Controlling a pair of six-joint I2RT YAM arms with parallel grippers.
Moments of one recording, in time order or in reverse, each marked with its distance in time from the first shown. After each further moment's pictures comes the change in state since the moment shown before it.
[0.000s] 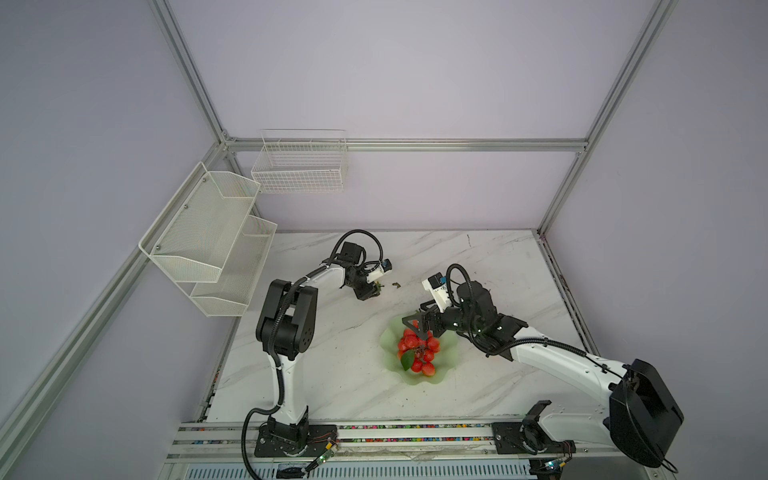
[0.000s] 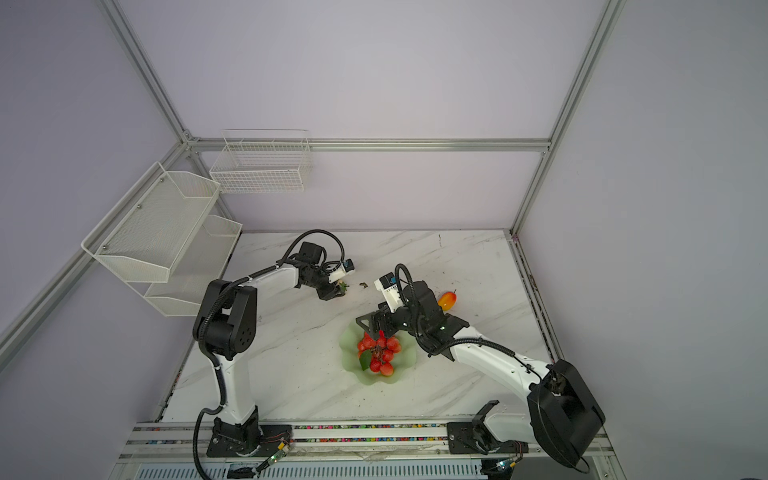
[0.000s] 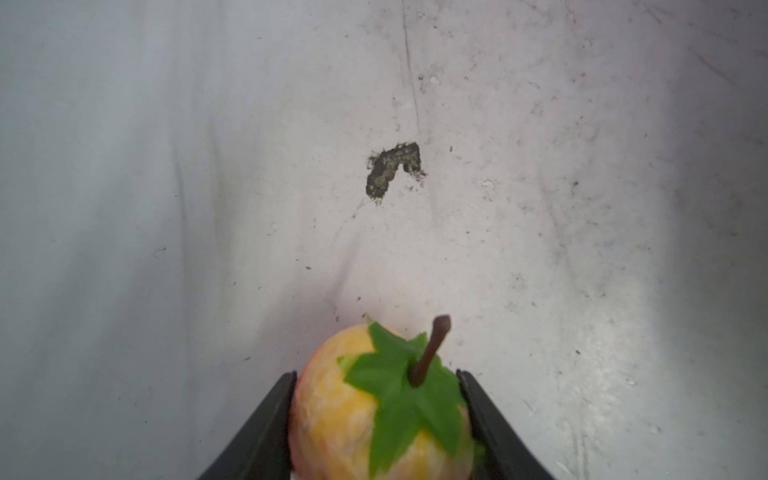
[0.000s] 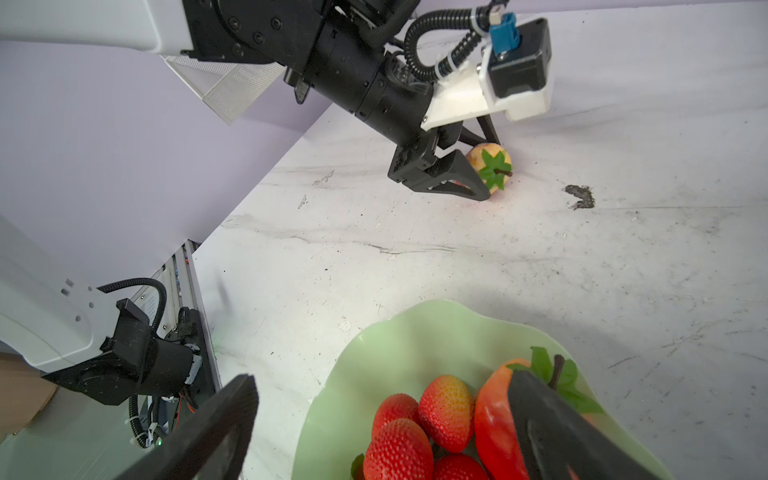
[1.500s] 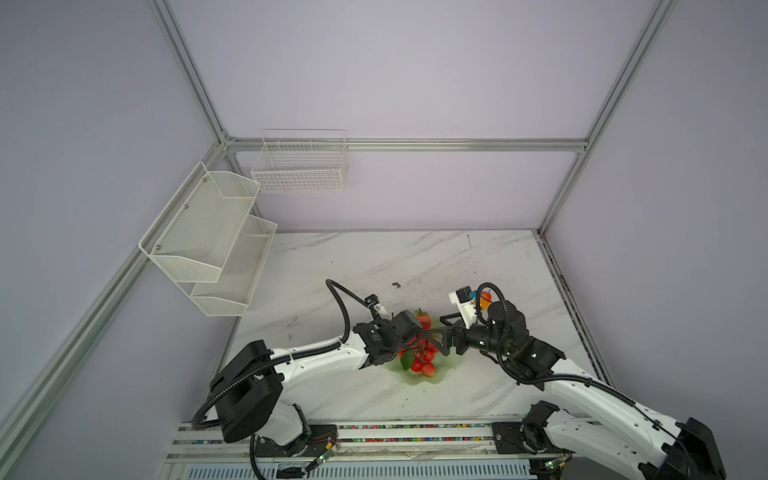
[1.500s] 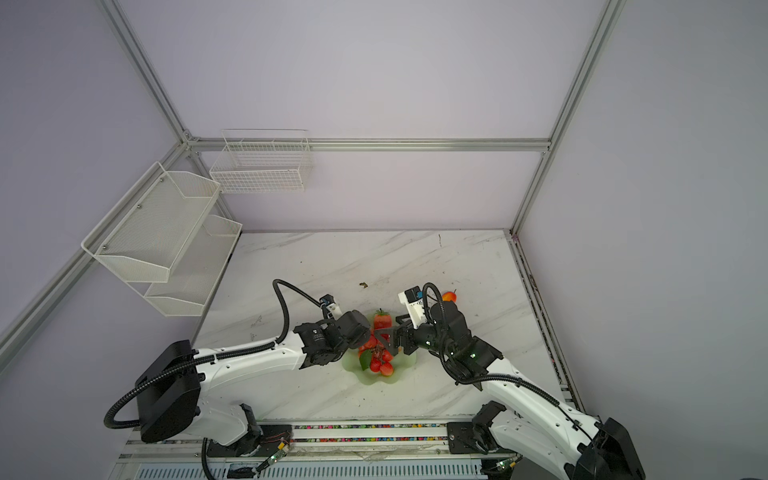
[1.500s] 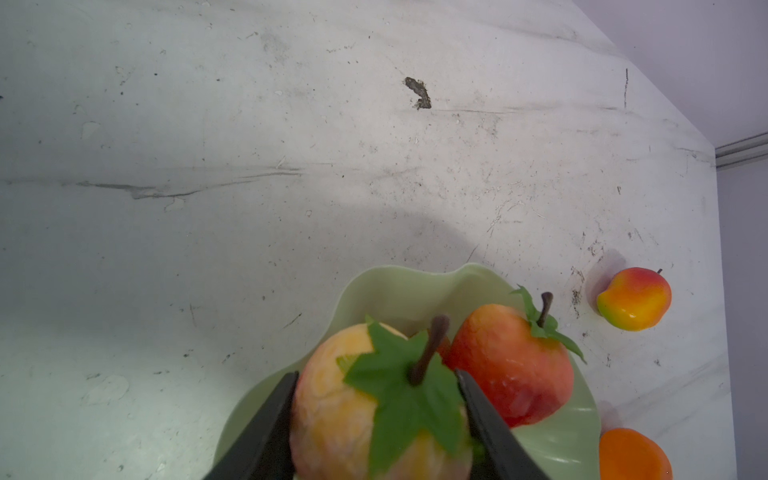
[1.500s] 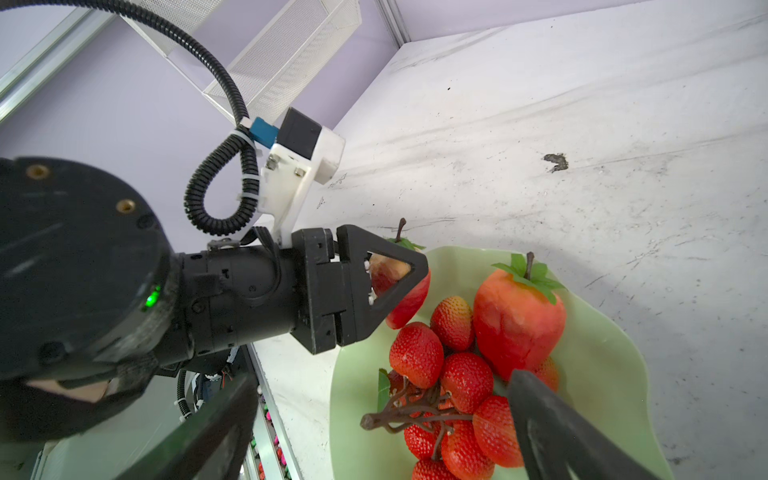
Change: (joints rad) left arm -0.718 -0.529 -0.494 0.018 -0.877 -2.064; right arm -0.030 -0.333 -0.187 -0.085 -0.008 0.087
